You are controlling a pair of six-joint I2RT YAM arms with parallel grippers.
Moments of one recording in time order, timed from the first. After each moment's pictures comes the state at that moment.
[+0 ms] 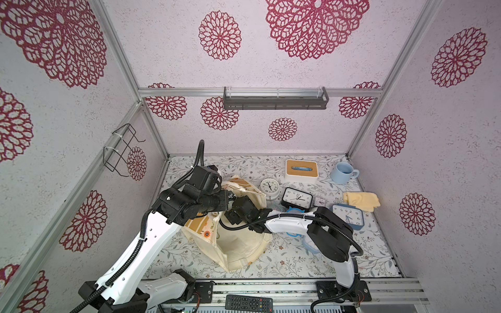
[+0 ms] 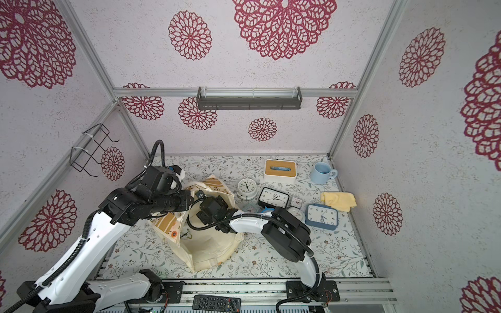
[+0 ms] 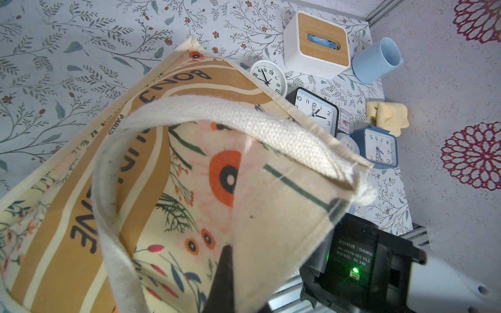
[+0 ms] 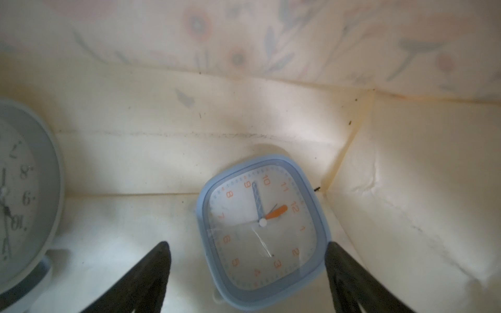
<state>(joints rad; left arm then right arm) -0.56 1.18 1.45 -1.14 0.01 -0.55 1.05 2.02 1.34 0.06 0.34 0.10</state>
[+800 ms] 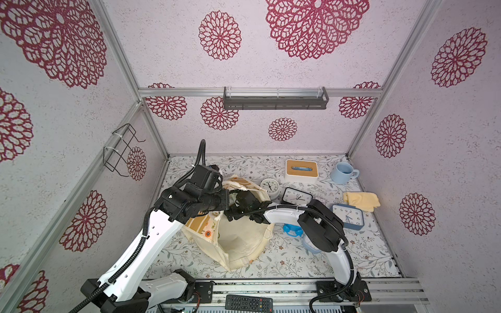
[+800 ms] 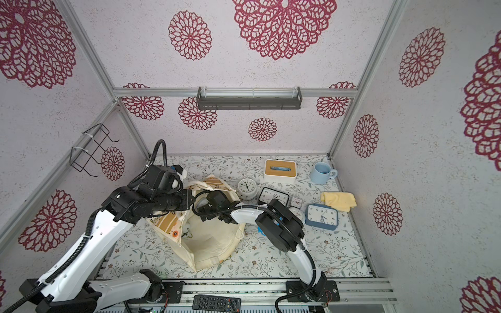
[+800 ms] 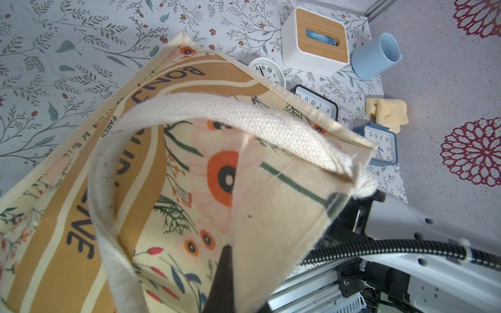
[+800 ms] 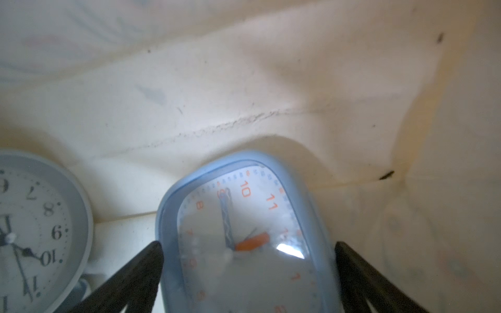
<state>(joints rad) -0.55 1.19 1.44 -1.13 0.03 -0.53 0.96 2.13 1.39 0.06 0.01 0.29</state>
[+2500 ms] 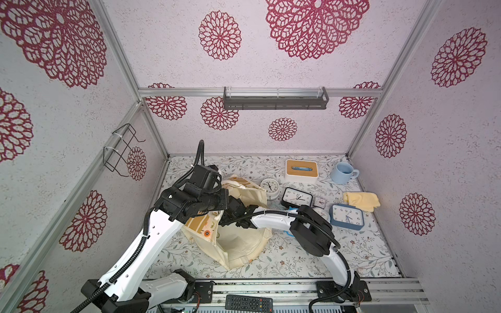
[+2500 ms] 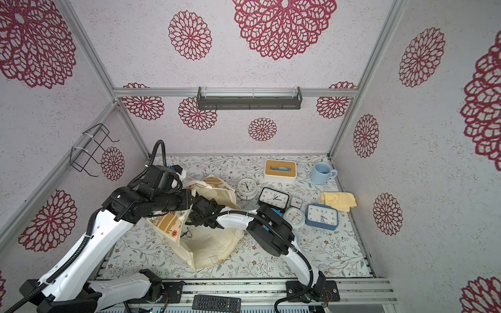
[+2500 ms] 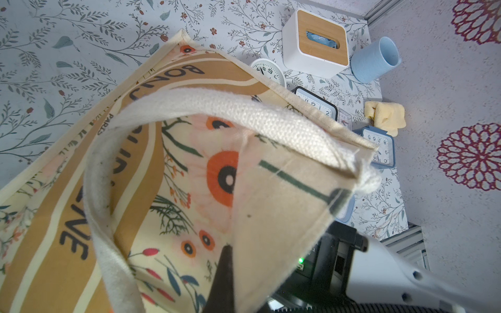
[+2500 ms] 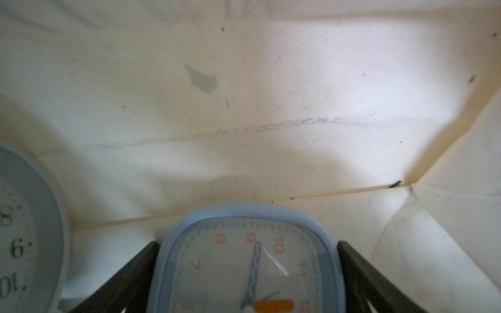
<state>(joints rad) -0.53 1.19 1.42 -1.11 0.04 -0.54 1.07 2.22 1.62 -0.18 0.27 0.25</state>
